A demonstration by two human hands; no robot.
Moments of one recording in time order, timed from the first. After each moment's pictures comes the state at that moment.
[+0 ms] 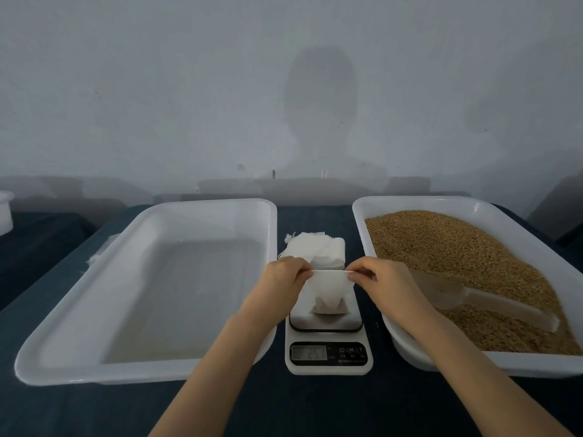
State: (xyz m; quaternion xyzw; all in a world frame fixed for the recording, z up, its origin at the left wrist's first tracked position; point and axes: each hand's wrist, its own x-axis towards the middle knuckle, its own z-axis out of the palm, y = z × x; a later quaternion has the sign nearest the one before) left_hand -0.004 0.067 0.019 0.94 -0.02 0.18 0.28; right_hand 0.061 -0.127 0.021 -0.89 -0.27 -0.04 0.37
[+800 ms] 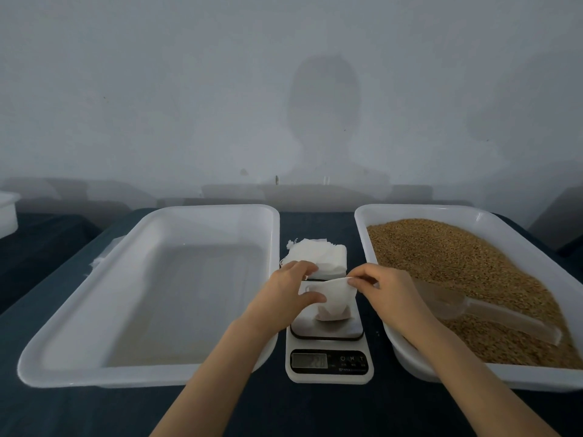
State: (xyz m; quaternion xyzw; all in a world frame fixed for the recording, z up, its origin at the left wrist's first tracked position) left_hand 0.000 0.068 0.011 0.94 0.00 0.10 0.32; right_hand 0.059 -0.128 0.022 -0.87 -0.28 -0.07 0.39
